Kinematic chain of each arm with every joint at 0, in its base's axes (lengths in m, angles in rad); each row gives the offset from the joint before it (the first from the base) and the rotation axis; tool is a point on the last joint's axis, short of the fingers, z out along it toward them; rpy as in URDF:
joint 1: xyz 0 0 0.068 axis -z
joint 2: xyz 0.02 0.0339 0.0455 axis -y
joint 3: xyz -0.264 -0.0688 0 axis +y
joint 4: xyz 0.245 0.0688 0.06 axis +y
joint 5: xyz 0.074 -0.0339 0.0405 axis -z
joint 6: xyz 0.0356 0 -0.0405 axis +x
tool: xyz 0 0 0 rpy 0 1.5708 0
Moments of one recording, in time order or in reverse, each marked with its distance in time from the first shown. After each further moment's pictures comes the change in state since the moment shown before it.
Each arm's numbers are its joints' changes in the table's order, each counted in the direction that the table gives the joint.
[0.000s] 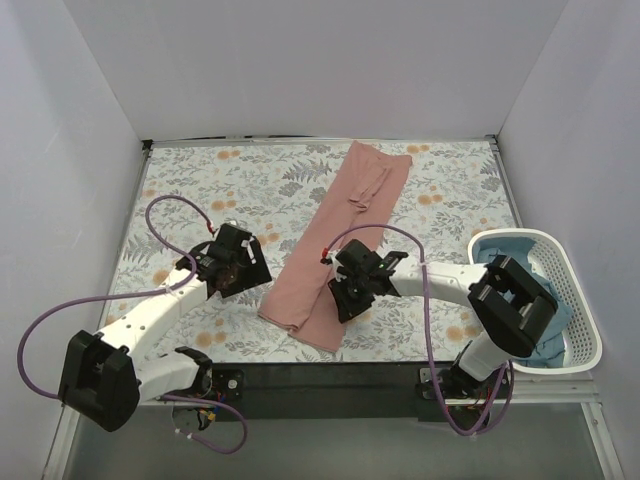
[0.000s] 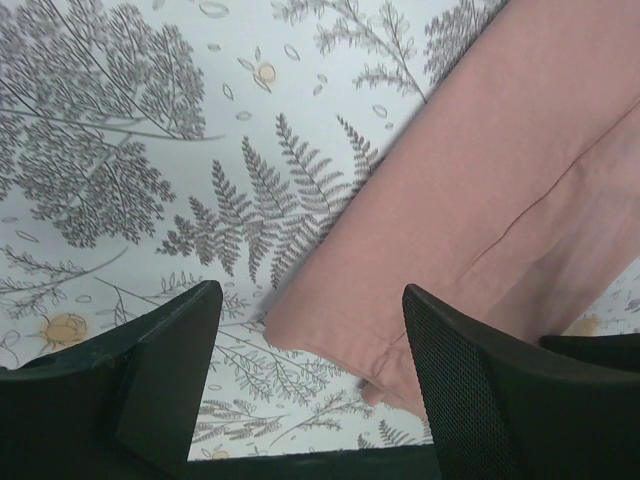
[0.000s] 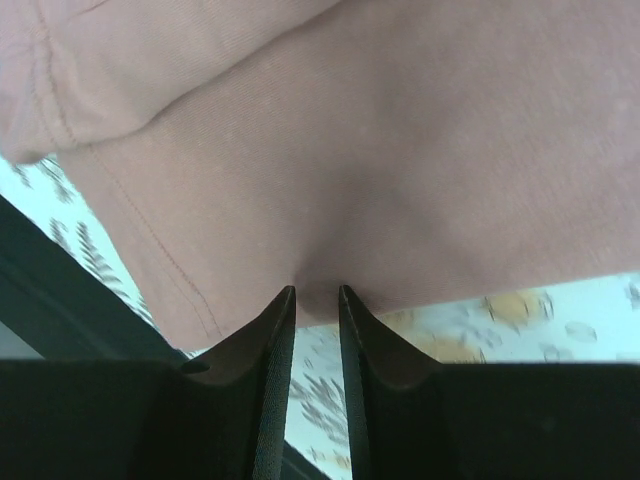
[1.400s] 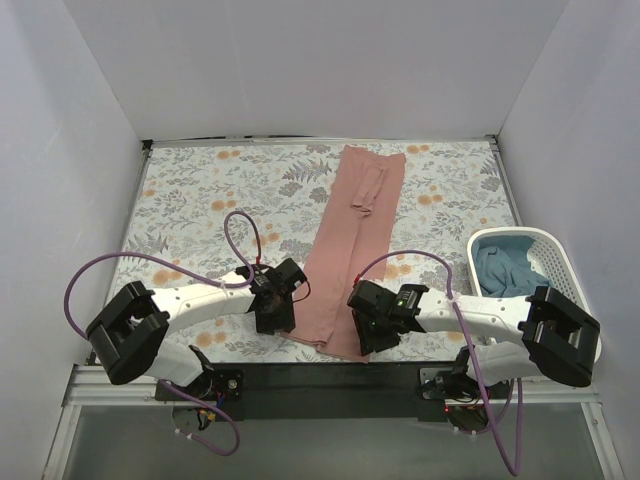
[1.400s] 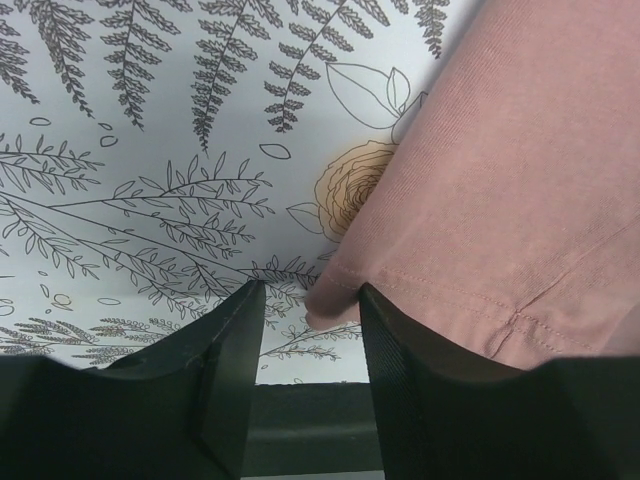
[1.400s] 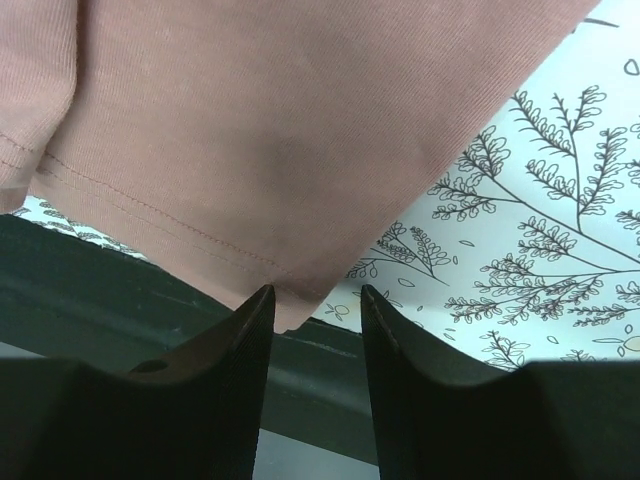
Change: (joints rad) left arm 0.433 -0.271 0.006 0.094 0.016 -0.254; right arm -0.220 0.302 0.212 0.240 0.262 0.536
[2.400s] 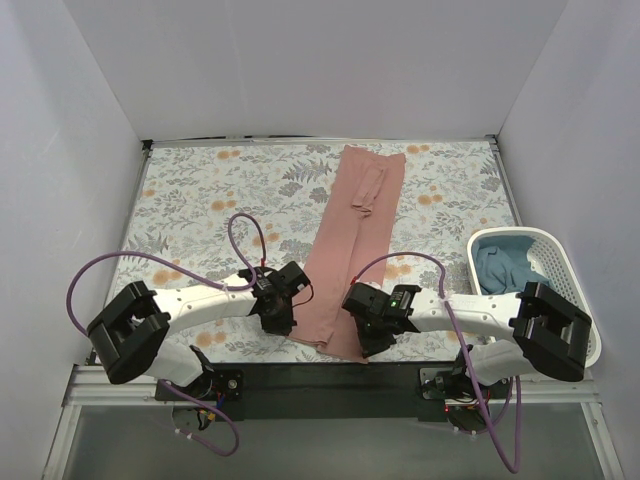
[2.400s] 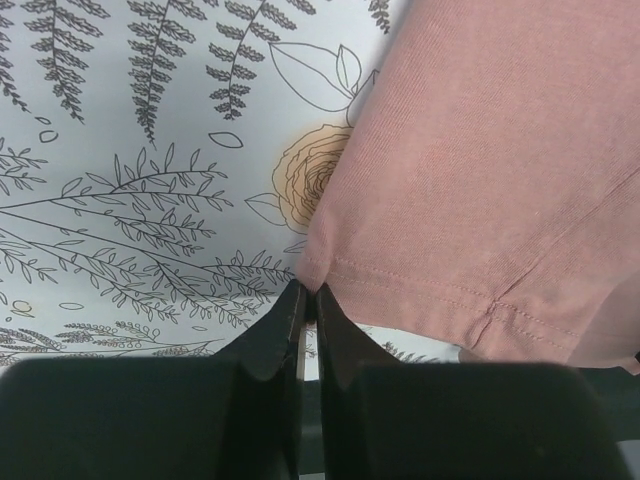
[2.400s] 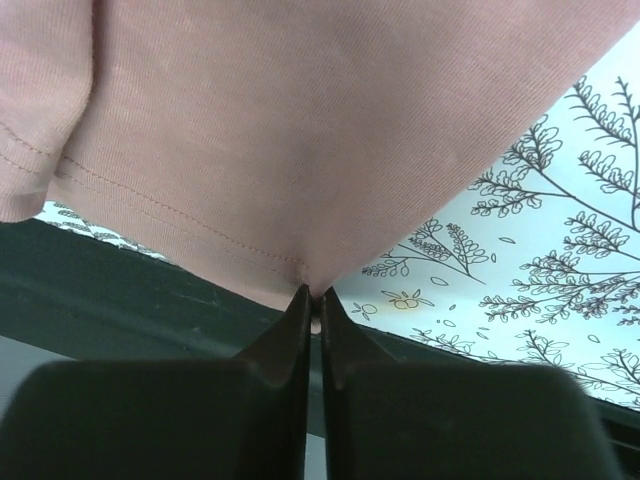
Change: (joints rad) left arm 0.037 -0.004 0.008 -0.039 0.025 -0.010; right arm -0.033 -0.051 -0.024 -0.001 -0.014 0.056
